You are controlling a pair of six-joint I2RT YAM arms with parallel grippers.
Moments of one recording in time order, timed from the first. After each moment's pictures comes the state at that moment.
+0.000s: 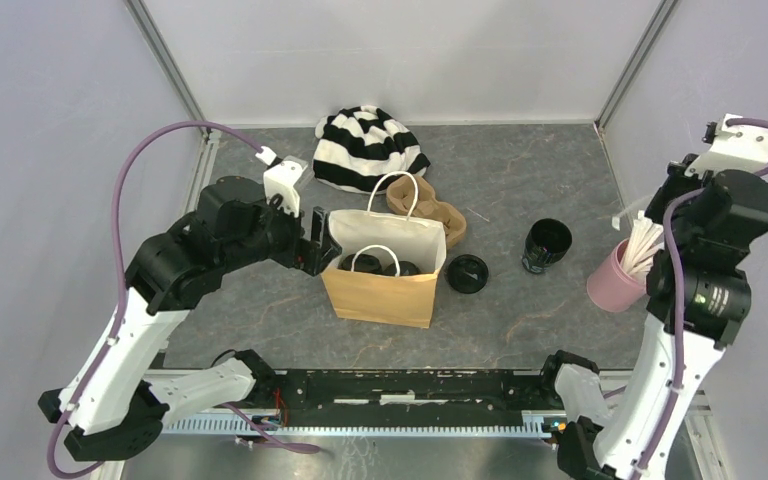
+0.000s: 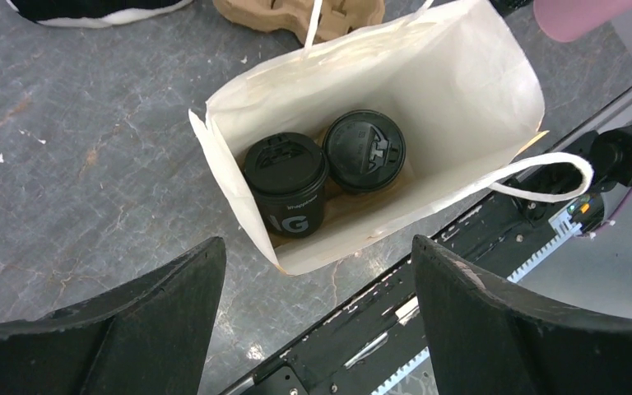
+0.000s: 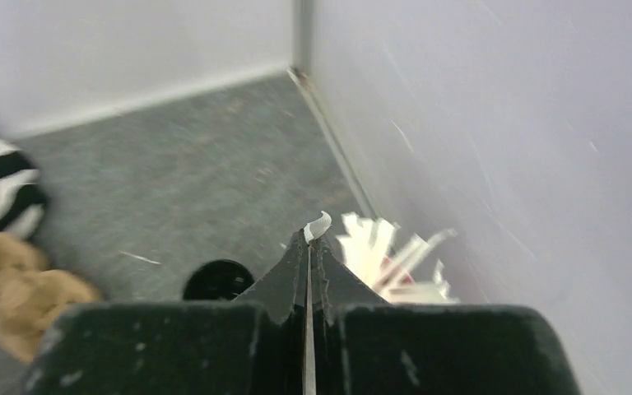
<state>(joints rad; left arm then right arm) -0.72 0.99 1.51 -1.11 -0.01 -0.23 -0.38 0.89 1.53 -0.87 0.08 -0.04</state>
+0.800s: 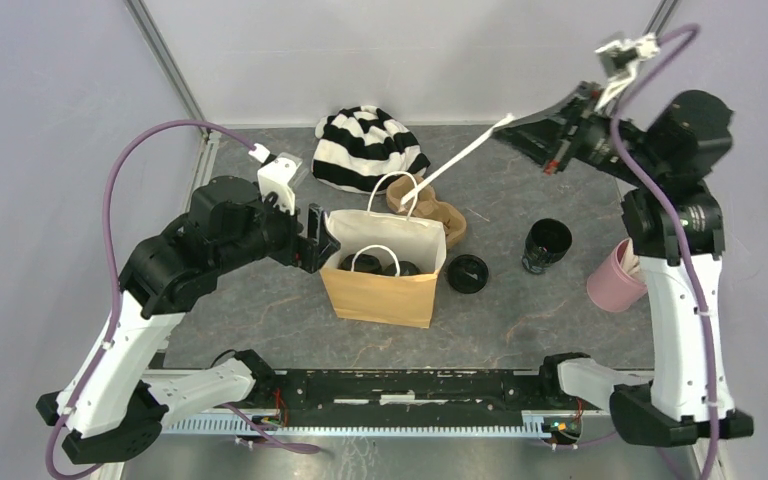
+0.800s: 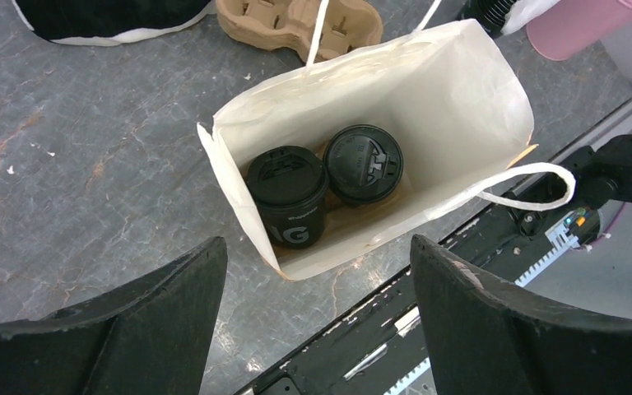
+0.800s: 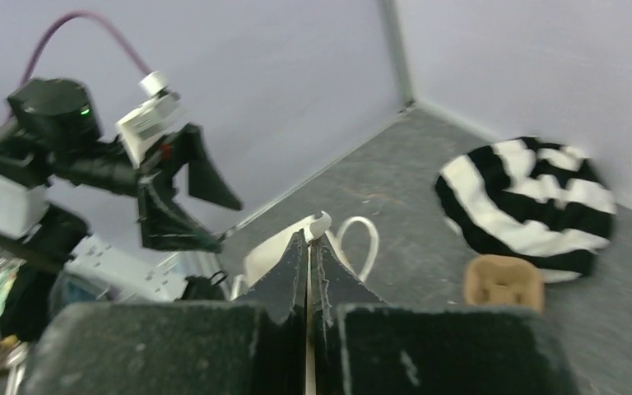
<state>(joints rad) -0.72 0.98 1.54 -1.09 -0.01 -0.24 0.03 1.12 1.70 -0.41 -0.91 0.47</state>
